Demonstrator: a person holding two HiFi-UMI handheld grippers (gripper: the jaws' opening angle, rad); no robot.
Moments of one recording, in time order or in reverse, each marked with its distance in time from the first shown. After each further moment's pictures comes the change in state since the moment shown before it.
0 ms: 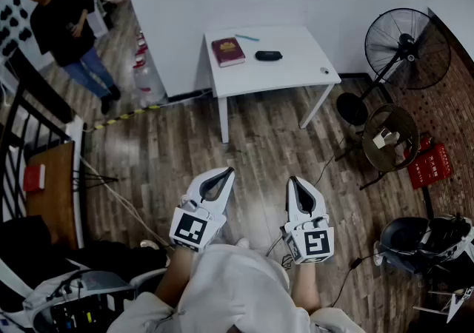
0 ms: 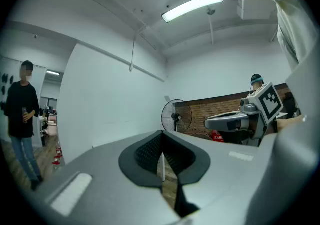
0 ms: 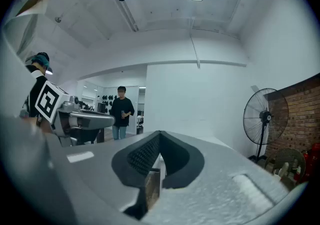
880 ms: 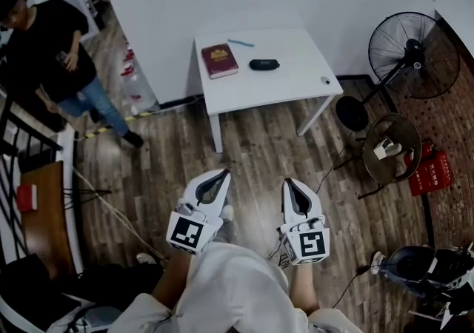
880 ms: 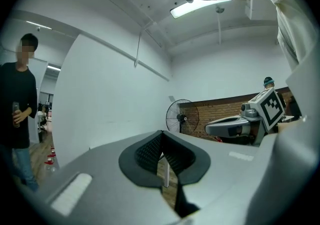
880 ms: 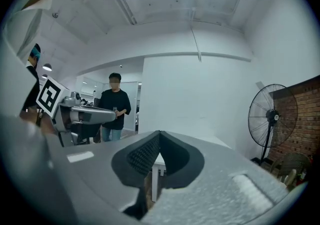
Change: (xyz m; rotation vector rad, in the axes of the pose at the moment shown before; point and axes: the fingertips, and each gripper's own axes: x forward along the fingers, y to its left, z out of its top) left arm 0.113 0.078 -0.013 -0.026 -0.017 0.008; right arm 0.119 -0.066 -0.017 -0.023 0.037 0.007
